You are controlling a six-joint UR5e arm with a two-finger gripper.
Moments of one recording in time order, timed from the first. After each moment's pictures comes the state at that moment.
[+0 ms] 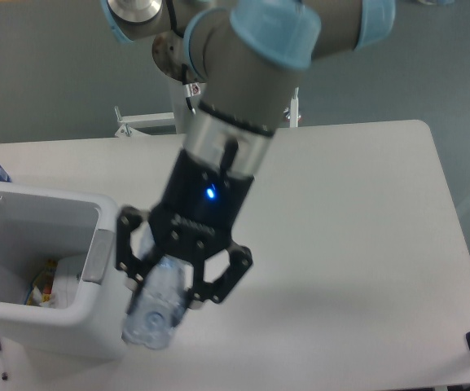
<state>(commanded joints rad) 2.34 -1.97 -1.02 -0.92 0.81 0.23</state>
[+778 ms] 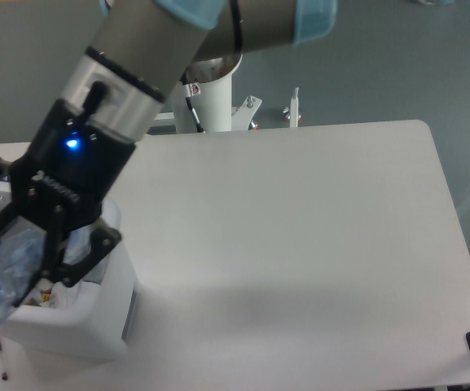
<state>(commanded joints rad) 2.18 -2.00 -1.04 -0.88 0.80 0.22</state>
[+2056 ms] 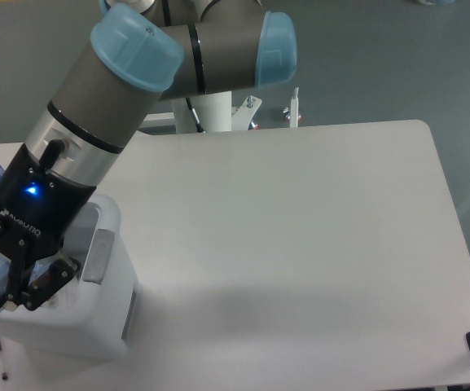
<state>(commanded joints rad) 2.16 -2.01 -1.10 -0.87 0.80 0.23</state>
